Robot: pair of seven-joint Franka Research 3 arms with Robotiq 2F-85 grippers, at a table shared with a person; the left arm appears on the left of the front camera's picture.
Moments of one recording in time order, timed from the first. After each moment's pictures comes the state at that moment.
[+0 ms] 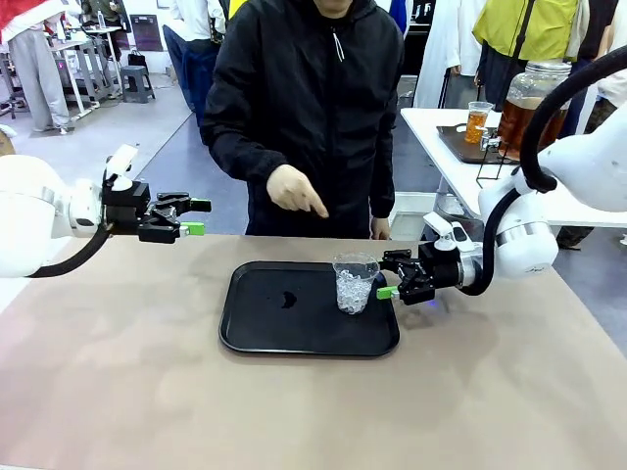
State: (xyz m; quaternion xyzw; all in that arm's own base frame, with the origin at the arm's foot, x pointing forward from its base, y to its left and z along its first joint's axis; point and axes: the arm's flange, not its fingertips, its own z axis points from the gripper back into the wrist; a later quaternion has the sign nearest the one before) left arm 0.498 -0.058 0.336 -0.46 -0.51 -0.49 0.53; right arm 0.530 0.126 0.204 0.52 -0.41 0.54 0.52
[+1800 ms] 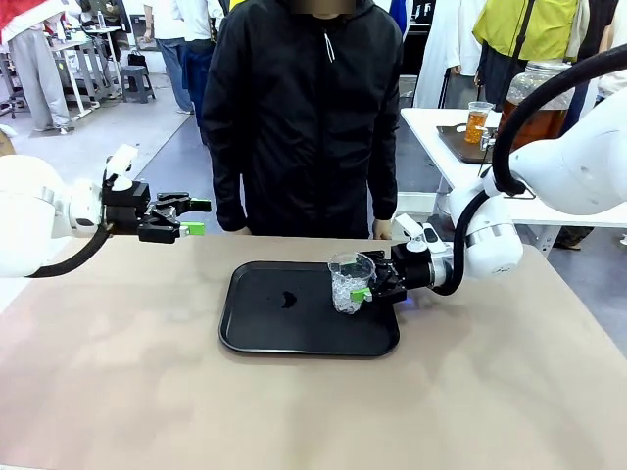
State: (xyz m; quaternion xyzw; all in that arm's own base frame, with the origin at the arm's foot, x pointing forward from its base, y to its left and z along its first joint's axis) left arm 0.498 -0.058 0.336 -0.46 -0.51 -0.49 0.53; right arm 0.538 0.178 0.195 0.53 -0.41 0.54 0.51
